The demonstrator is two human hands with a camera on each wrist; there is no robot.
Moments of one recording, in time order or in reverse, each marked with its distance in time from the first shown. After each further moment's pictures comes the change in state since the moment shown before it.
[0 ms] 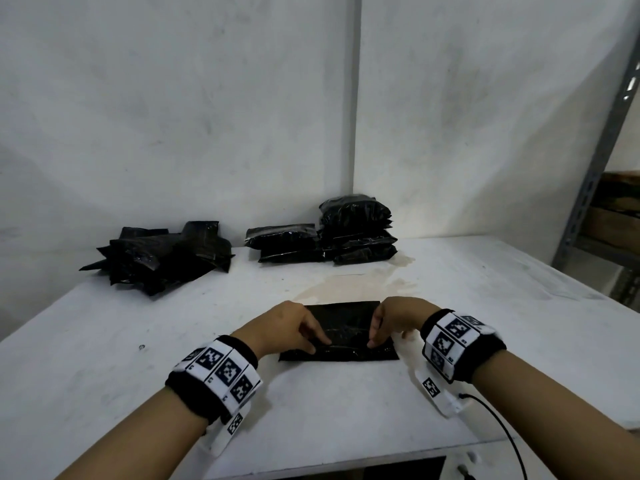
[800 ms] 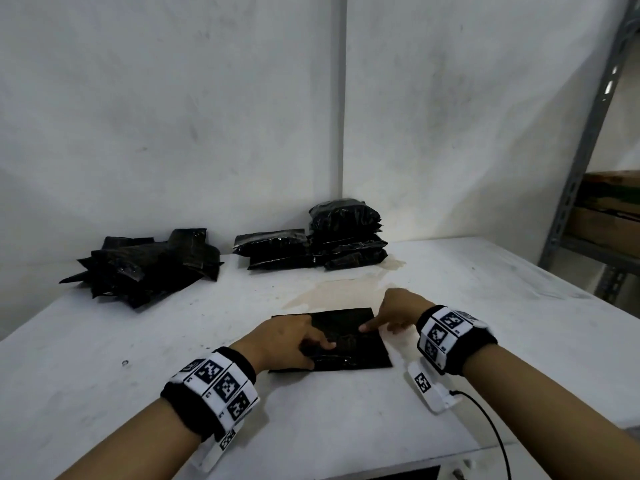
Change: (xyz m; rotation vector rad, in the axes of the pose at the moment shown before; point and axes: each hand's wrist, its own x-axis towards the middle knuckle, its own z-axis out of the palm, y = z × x) left_hand 0.014 0.006 0.008 0.393 -0.047 0.052; right_hand 0.014 0.013 -0.016 0.097 0.171 0.109
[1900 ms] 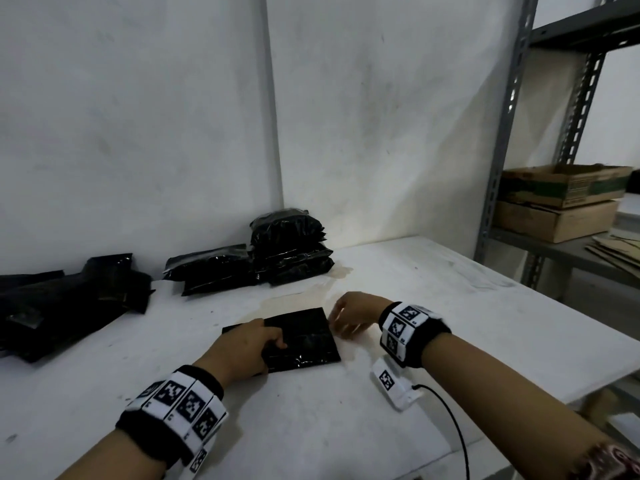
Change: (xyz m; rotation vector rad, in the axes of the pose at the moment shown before) left_hand 0.051 0.012 -0.004 0.000 0.026 -0.089; right_hand 0.015 0.030 -0.019 0.228 -0.070 -0.009
